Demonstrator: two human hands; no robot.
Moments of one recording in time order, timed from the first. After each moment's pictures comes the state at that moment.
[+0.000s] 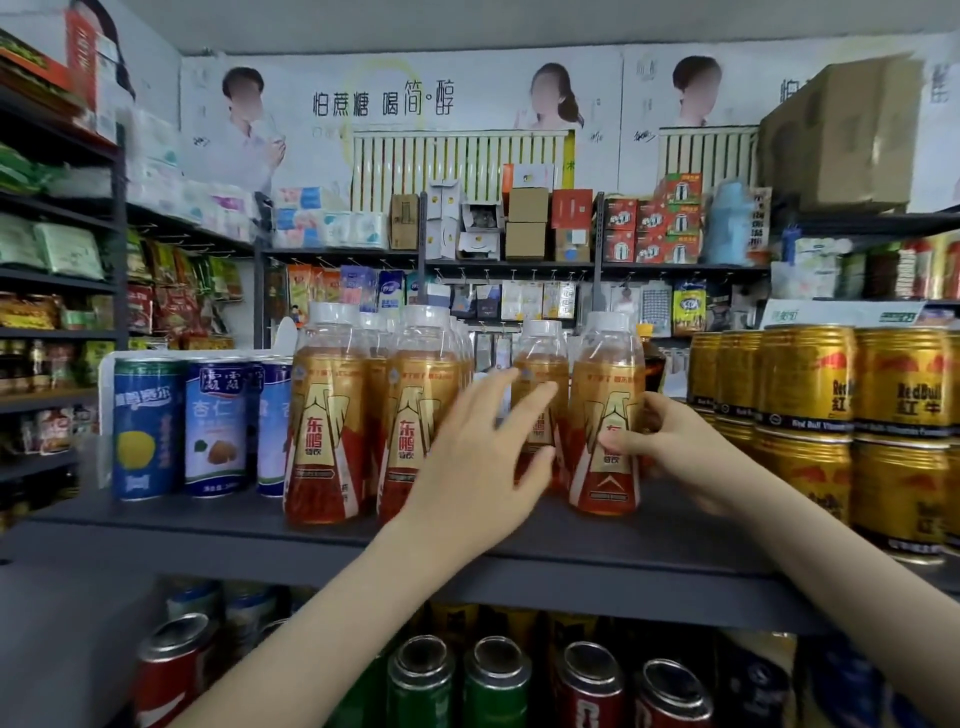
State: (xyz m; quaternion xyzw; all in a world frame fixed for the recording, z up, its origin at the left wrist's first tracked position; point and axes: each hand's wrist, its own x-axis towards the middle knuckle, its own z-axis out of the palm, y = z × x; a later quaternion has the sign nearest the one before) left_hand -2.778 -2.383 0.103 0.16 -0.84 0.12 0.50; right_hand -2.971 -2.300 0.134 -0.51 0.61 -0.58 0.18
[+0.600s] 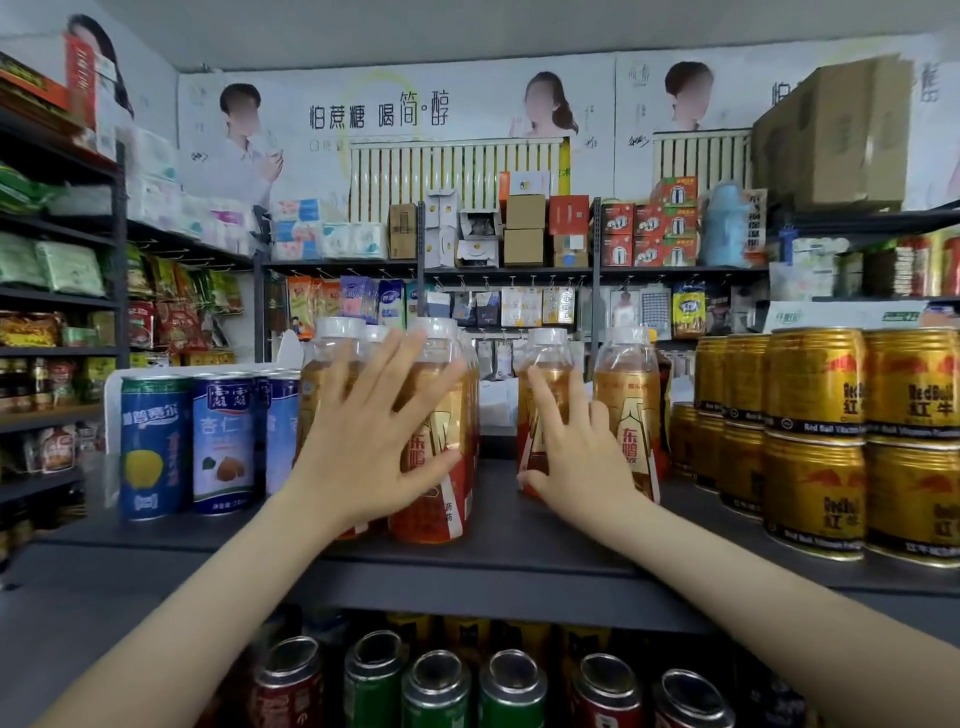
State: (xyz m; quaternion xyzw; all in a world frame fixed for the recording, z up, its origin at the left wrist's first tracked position) left_hand -2.707 -2.450 0.127 0.23 -0.80 0.37 0.42; right_hand -2.915 -2.365 0.106 -0.57 0.72 -0.25 -0.31
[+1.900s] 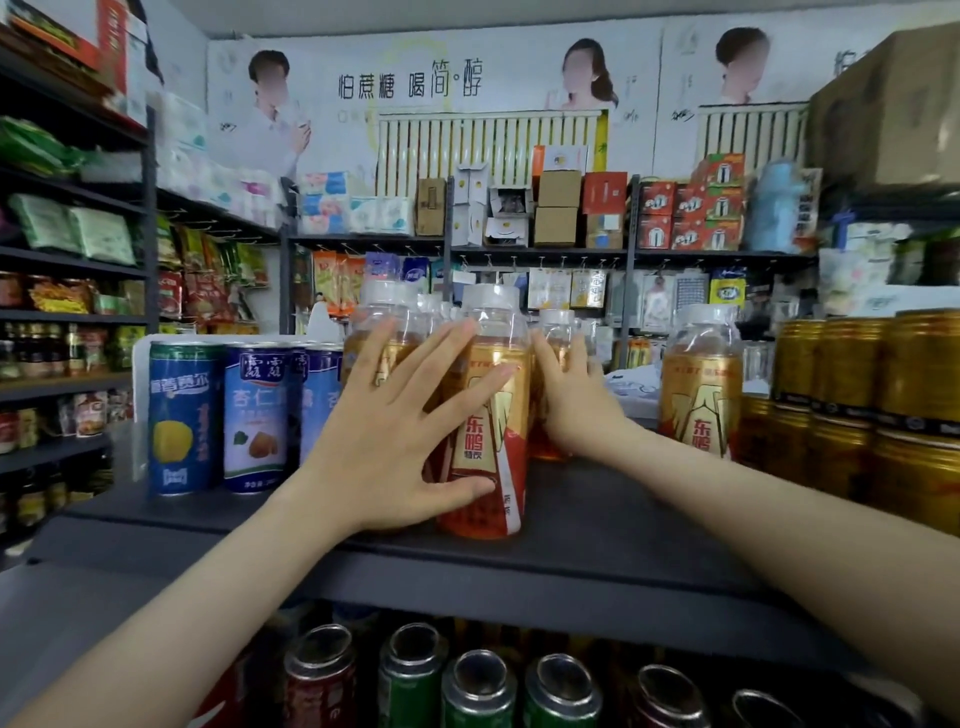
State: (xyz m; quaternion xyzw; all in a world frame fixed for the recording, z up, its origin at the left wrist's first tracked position) left_hand -2.685 -2.473 0.117 0.15 -0.80 0.42 0.41; right_hand -2.911 -2.454 0.141 -0.59 0.74 -0.25 -0.20
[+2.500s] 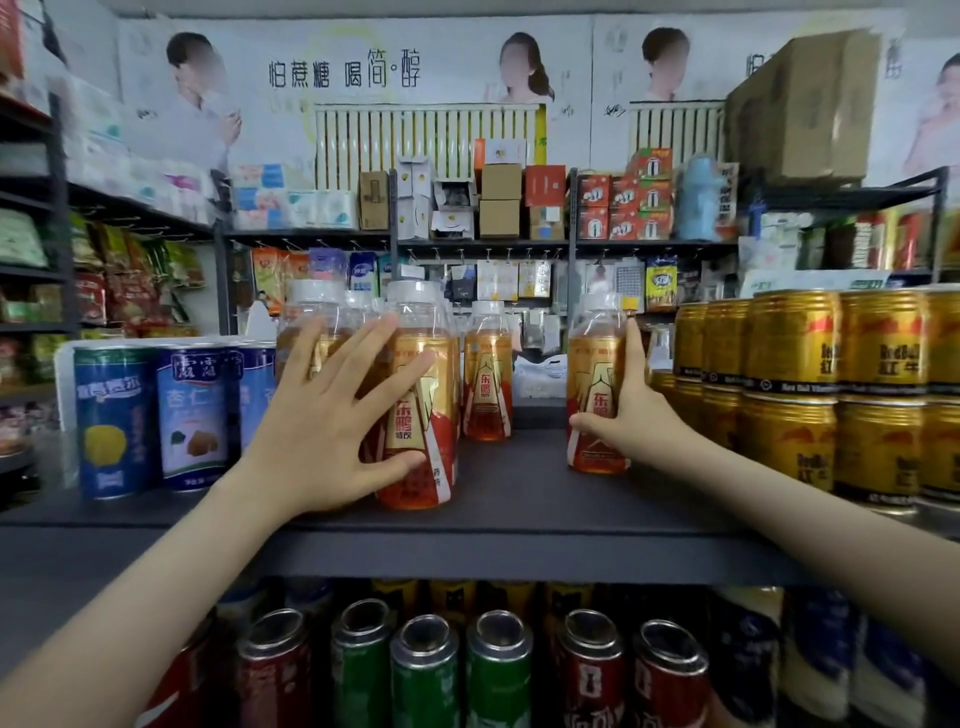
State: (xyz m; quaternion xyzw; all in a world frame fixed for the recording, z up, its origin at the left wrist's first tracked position) left_hand -2.688 -2.466 0.117 0.15 -0.81 0.39 0.41; right_hand -2.971 -2.335 0.119 -0.52 0.72 -0.45 -0.06
